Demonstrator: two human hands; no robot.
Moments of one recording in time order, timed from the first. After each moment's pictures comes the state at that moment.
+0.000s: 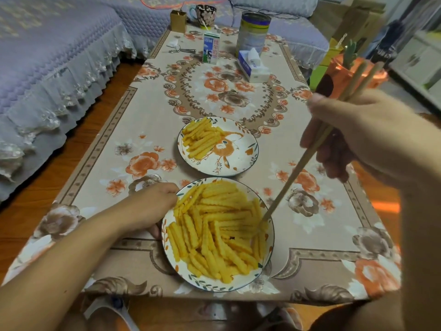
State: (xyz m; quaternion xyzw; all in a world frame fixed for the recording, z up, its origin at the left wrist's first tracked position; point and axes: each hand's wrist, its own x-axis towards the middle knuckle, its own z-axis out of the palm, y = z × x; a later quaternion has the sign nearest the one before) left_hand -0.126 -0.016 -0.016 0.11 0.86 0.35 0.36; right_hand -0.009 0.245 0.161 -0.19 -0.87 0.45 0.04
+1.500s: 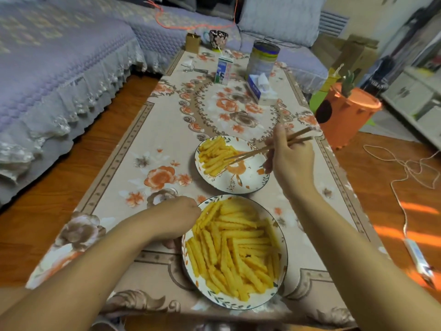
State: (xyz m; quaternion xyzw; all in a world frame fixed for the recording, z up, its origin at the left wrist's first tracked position) left_hand -0.123 -0.017 -0.001 0.14 0.86 0.30 0.38; right_hand -0.105 0.205 0.054 -0.23 -0.78 0.51 0.29
